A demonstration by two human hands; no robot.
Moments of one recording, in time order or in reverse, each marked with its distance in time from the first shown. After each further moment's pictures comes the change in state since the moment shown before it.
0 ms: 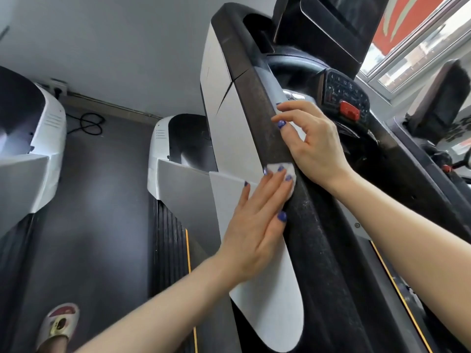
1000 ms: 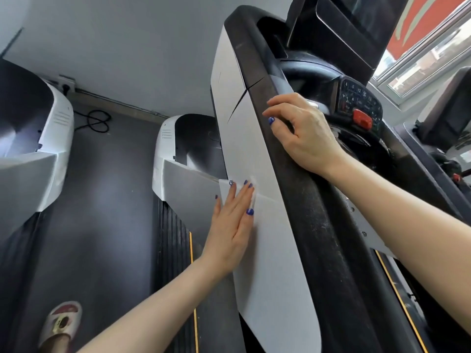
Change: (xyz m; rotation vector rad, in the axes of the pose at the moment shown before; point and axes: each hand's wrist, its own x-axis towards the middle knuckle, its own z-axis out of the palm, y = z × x) left_hand -0.006 -0.073 -0.013 -0.018 0.032 -0.320; right_hand 0.051 -0.004 0.025 -0.080 -0.222 -0.061
